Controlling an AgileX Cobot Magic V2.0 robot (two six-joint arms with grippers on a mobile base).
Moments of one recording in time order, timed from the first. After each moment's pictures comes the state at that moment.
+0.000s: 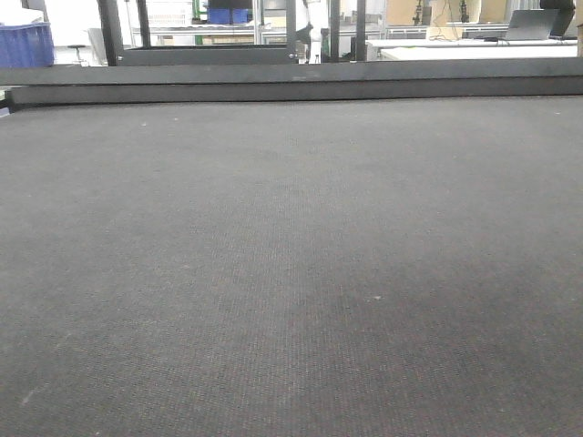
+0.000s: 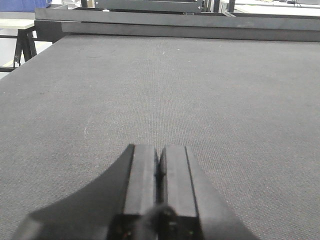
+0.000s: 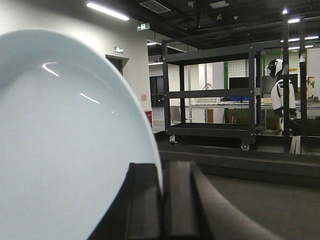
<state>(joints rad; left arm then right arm) -0.09 -0.02 0.03 -0.04 0.12 0.03 0.47 0.16 -0.40 0.45 -0.02 -0.33</state>
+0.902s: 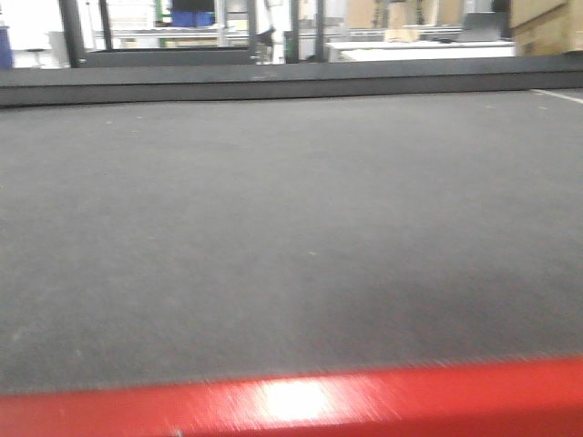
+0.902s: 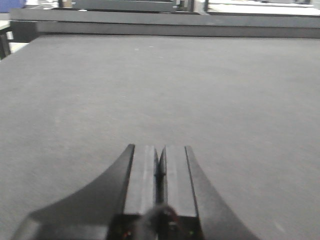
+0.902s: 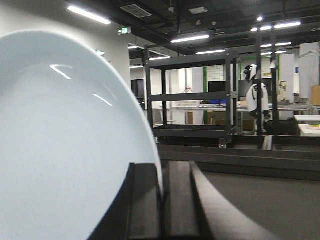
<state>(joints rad) -0.09 -0.02 0.03 -0.04 0.12 0.03 0.47 0.16 -0.40 0.45 -0.03 -0.33</state>
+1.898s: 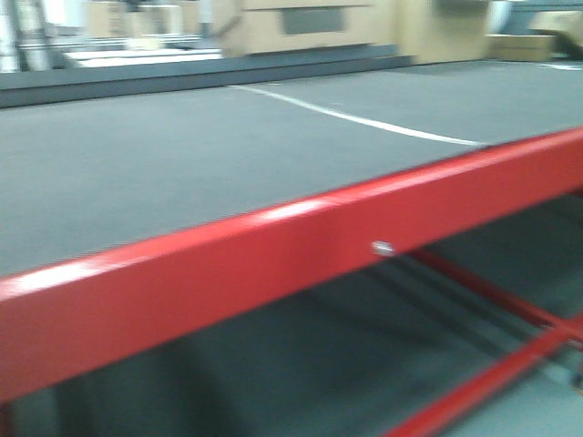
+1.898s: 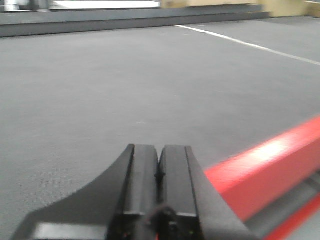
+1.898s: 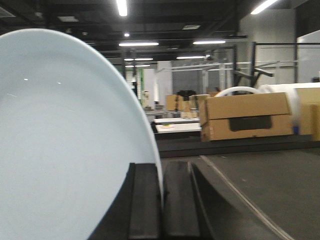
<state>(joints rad) -0.09 -0.02 0.03 -0.04 0.12 0.03 0.47 0.16 -0.40 0.45 -0.03 -0.33</state>
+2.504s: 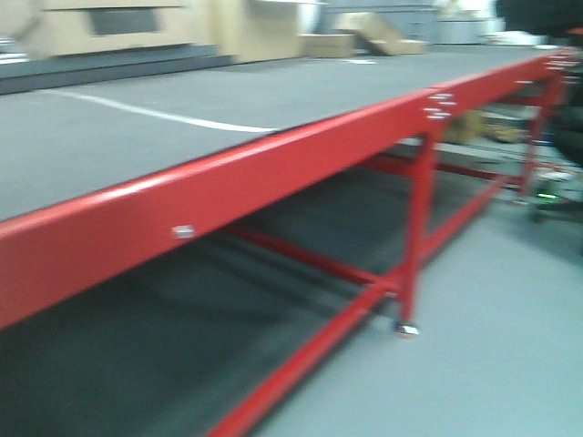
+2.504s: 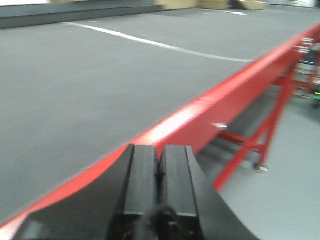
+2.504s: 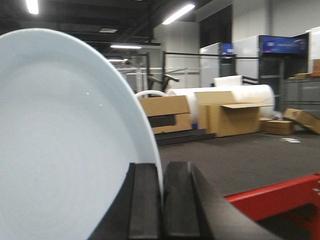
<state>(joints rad) -0.09 -0.02 0.03 -0.04 0.12 0.03 0.47 0.16 -0.40 0.45 -0.03 -0.33</state>
